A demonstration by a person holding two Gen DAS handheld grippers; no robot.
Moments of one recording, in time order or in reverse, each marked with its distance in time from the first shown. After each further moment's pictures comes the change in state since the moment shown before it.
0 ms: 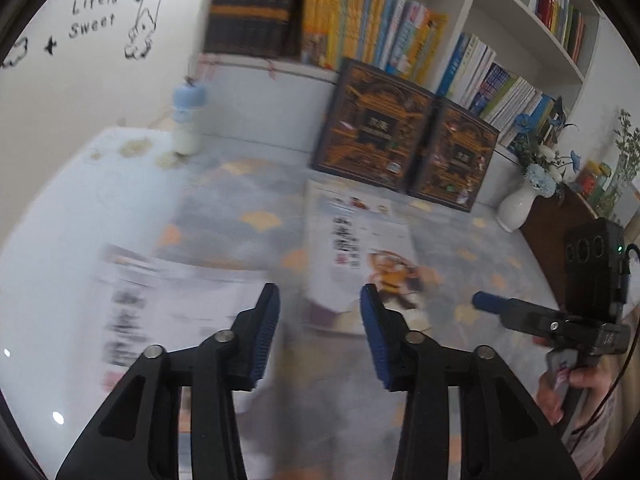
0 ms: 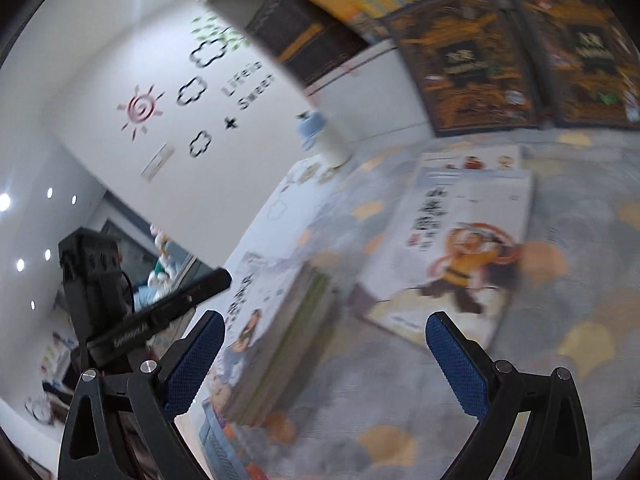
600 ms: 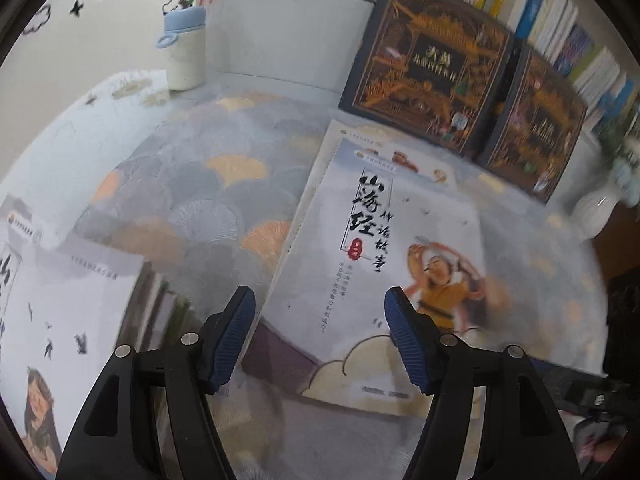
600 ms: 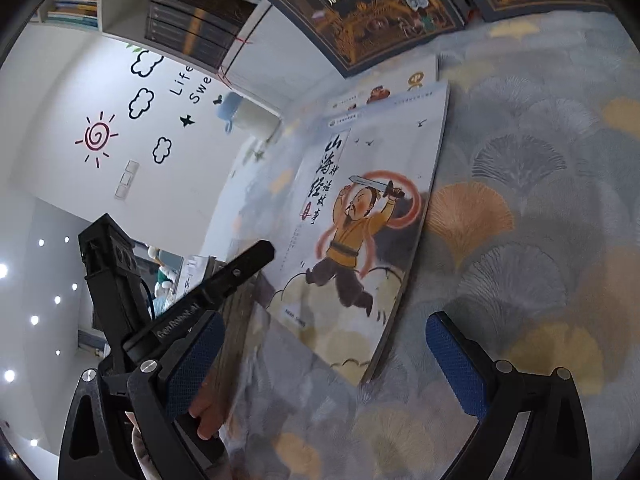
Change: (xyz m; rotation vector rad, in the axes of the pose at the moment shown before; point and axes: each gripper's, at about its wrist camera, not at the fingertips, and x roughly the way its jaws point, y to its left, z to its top) left arm 0.140 -0.025 -0.015 -0.082 0.113 0.228; right arm 0.040 -0.110 0.009 0.210 0.156 0.026
